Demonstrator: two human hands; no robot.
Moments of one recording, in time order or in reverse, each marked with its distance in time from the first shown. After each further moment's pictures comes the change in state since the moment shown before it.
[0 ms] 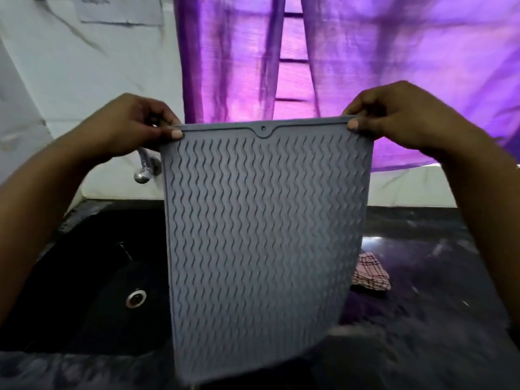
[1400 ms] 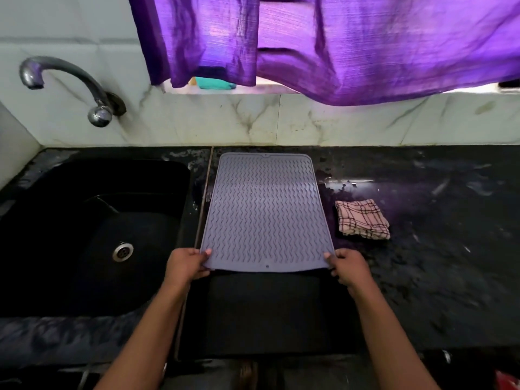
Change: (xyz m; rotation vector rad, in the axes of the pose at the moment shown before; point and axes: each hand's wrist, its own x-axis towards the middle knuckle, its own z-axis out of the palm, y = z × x) left_hand -0.129 -0.189 0.284 -0.380 0.026 -1.025; right_hand -0.183 0.194 0.277 0.413 -0.086 1.097
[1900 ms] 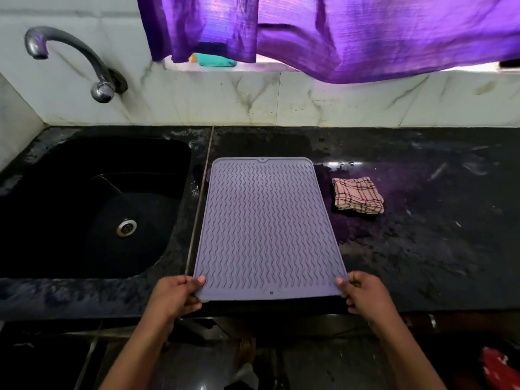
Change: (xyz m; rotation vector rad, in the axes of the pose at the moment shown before) left_hand -0.099 -0.062 -0.030 -0.087 -0.085 -0.179; right_hand -0.098 0.055 -0.030 -0.088 -0.093 0.050
